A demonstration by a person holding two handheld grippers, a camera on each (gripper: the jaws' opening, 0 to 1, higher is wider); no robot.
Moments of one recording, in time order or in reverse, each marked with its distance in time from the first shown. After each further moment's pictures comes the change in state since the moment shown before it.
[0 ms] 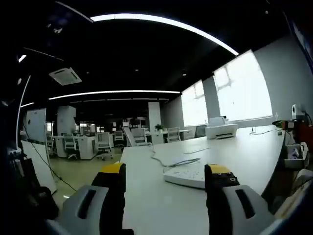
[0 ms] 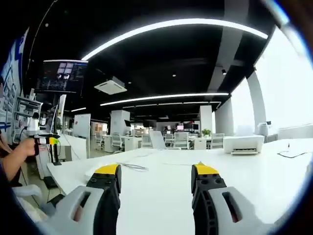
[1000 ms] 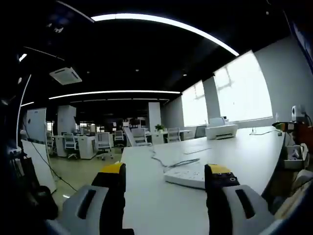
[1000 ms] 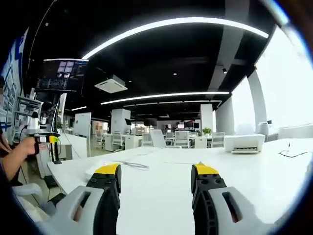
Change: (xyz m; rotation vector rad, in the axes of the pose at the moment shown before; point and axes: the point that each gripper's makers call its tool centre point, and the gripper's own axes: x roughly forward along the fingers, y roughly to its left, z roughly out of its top) left arm -0.001 0.001 0.000 -0.006 -0.002 0.001; right arm 0.001 0.002 -0.005 0.000 0.014 0.006
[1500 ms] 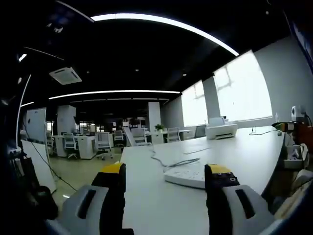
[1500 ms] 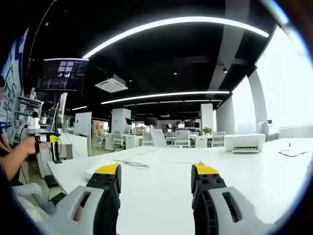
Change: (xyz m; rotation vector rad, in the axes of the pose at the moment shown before) left arm 0.000 -0.001 0.000 0.001 0.002 -0.002; right arm 0.000 0.002 -0.002 0.001 0.003 0.004
